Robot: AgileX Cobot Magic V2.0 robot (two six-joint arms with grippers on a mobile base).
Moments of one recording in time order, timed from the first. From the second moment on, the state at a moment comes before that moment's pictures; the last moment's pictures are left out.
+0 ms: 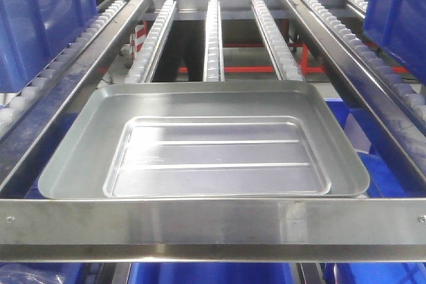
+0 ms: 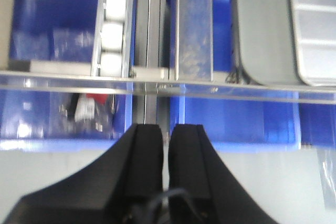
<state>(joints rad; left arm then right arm) -0.07 0.68 -0.49 -0.14 0.73 0.04 0.02 0.58 -0.42 0.00 0.73 0.05</state>
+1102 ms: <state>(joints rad) -0.58 1.47 -0.88 0.13 0.61 -0.67 0.29 1.29 -0.72 -0.08 0.61 0.49</state>
